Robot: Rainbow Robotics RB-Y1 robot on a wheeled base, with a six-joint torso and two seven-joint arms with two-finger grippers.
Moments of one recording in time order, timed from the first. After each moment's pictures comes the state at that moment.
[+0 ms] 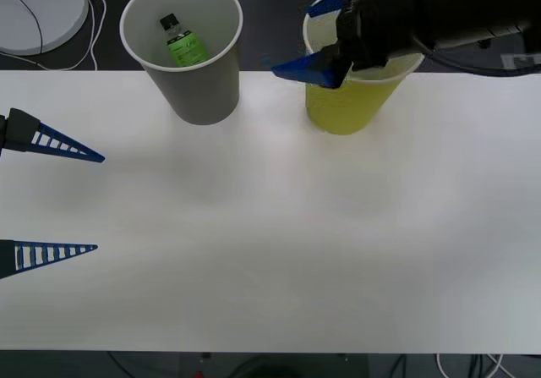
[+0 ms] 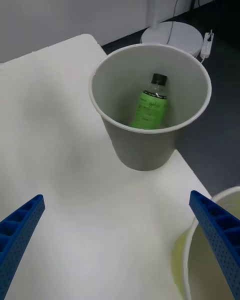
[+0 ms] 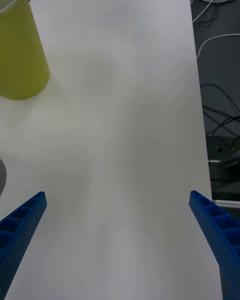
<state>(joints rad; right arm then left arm) -0.83 -0.85 0.26 -2.00 1.84 -1.18 -1.30 0.19 1.25 0.37 -2.15 -1.14 -1.23 0.31</state>
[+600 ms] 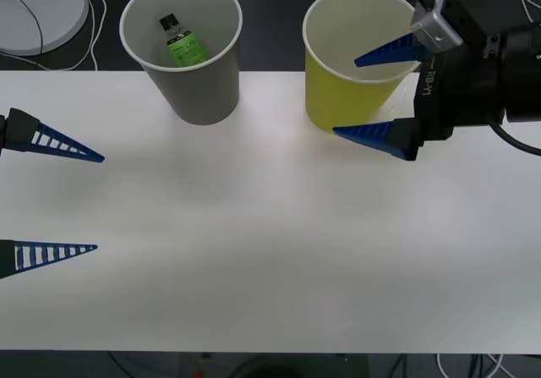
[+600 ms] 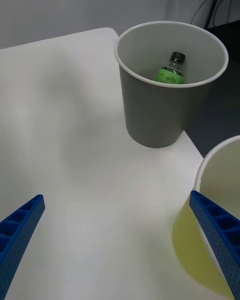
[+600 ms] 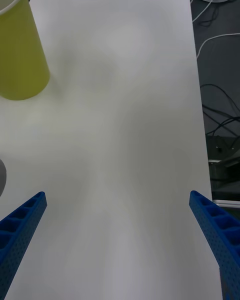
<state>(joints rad) -0.40 -0.97 0.04 -2.09 1.58 -1.09 -0.85 0.19 1.25 0.37 -2.15 -1.14 -1.23 0.31</state>
